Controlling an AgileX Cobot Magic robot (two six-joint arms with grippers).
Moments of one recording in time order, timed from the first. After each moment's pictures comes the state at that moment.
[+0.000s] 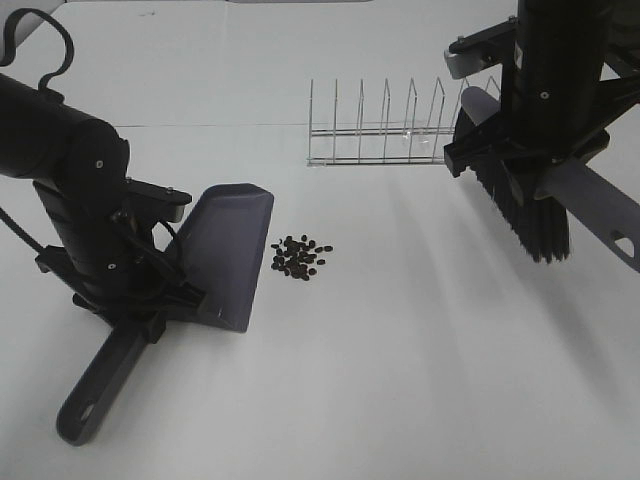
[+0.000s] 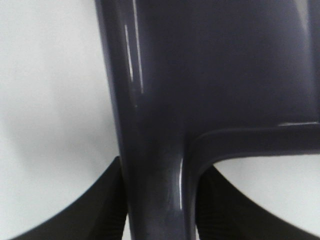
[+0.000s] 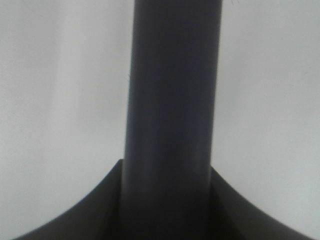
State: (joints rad) left arm -0.49 2.02 -1.08 0.05 0.70 -0.21; right arm 0.41 1.84 -1.36 -0.41 1.17 0.36
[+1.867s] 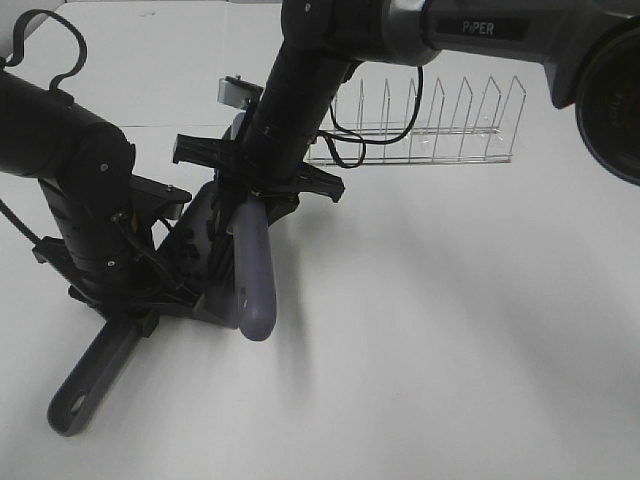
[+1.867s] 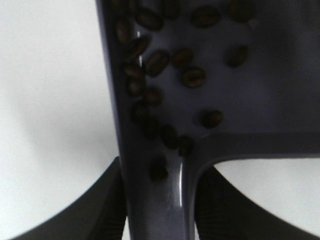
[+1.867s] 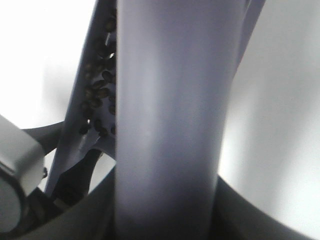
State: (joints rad) left arm -0.49 2.03 -1.09 0.14 0.71 -0.27; right arm 0.60 2.39 -1.99 0.37 1.09 0.30
